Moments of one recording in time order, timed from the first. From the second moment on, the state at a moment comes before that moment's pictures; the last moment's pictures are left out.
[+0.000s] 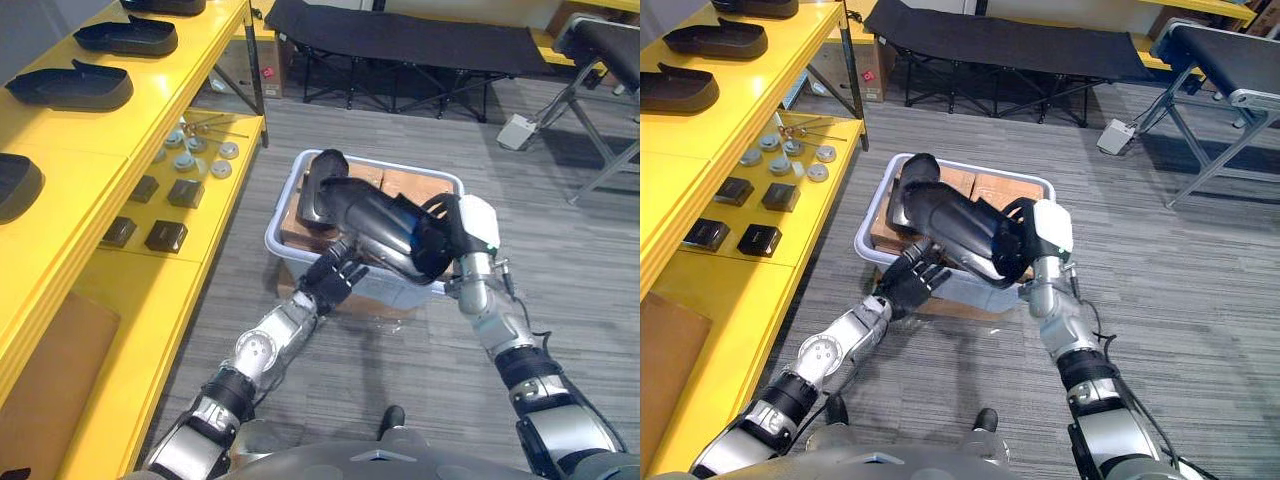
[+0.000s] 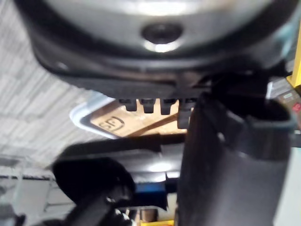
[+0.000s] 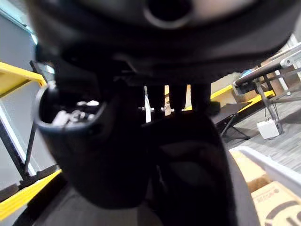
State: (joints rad) left arm -0.27 0.11 -0.37 0.48 -1.50 0.18 0.00; right arm -0.33 -0.37 0.16 0.57 -0.59 -0.13 -0.42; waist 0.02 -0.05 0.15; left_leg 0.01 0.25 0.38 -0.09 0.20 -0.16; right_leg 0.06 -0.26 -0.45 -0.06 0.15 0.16
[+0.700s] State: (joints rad) left arm -0.28 0.07 -0.48 0.60 -1.45 0.23 0.05; right arm -0.29 -0.27 0.26 0.51 -0.56 -0.25 -0.42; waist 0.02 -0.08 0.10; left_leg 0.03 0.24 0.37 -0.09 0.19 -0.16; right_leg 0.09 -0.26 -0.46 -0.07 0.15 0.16
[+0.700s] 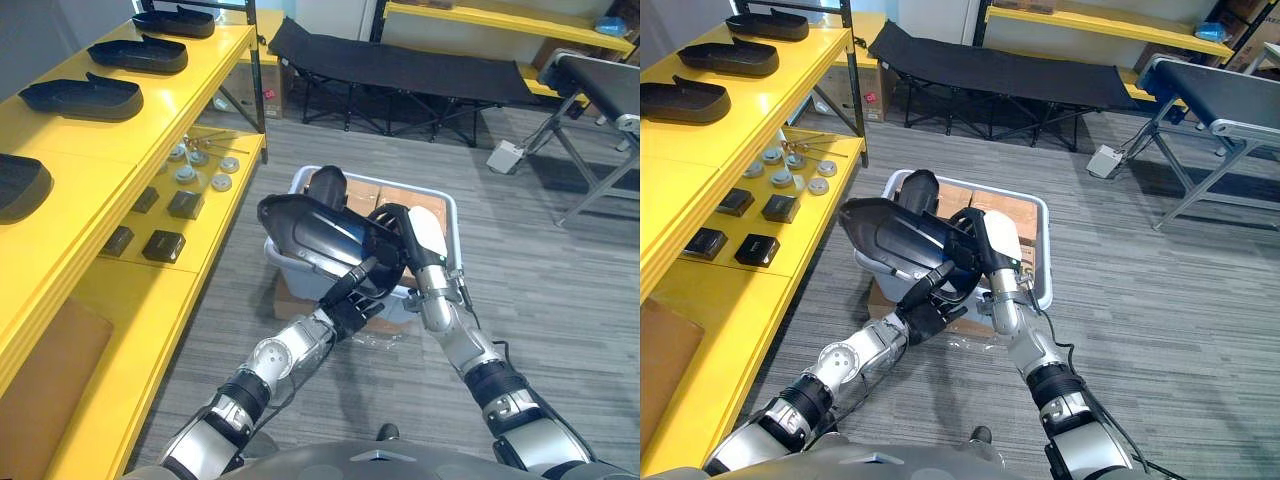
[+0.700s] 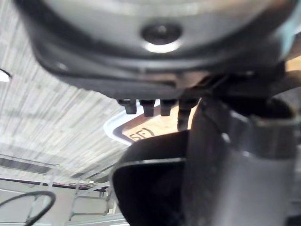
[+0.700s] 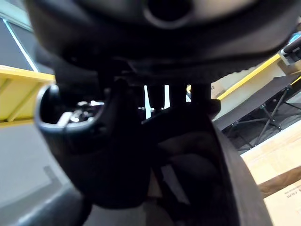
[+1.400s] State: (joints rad) left arm -0.19 0.00 -0.43 0.69 -1.57 -0.05 -0.02; right arm -0.15 -0.11 0.29 0.49 -0.53 -0.27 -0.43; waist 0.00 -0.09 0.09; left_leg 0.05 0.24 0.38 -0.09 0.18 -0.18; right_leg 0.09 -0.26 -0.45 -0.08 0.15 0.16
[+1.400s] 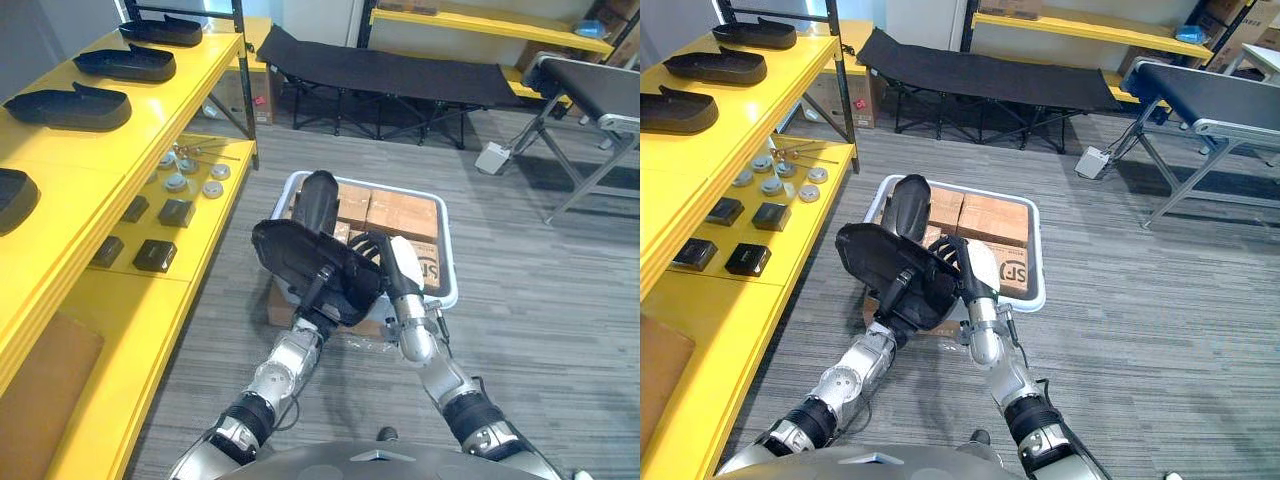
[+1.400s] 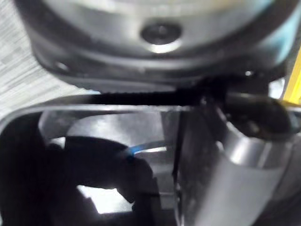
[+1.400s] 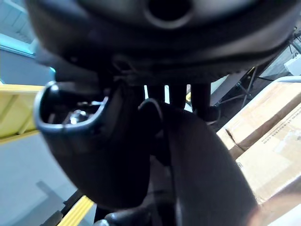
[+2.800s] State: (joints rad) left arm 0.25 0.02 0.06 -0.14 -0.31 -0.41 0.28; right arm 0.18 -0.17 0.29 0.16 0.29 -0.23 0.01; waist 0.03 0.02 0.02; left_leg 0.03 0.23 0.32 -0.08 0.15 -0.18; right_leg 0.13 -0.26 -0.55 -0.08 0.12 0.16
